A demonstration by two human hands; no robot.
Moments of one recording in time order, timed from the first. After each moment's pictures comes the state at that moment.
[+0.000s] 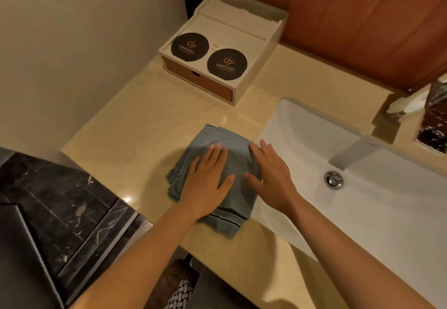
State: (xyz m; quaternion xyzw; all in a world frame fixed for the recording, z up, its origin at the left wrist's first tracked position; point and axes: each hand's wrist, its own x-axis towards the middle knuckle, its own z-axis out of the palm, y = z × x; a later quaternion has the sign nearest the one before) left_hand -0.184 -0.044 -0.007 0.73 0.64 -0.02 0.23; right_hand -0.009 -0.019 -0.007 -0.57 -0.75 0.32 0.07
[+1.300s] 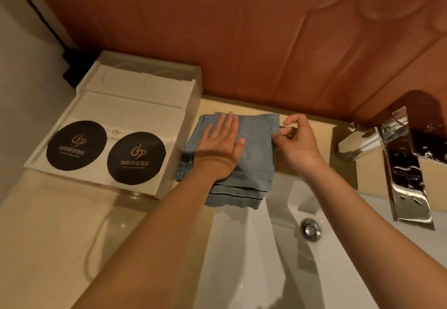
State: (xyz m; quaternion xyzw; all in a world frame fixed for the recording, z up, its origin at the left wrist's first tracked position) left_hand -0.036 0.235 -0.035 0.84 0.52 0.03 0.15; right_hand 0.115 0.183 0.010 -0.74 -0.37 0.36 0.44
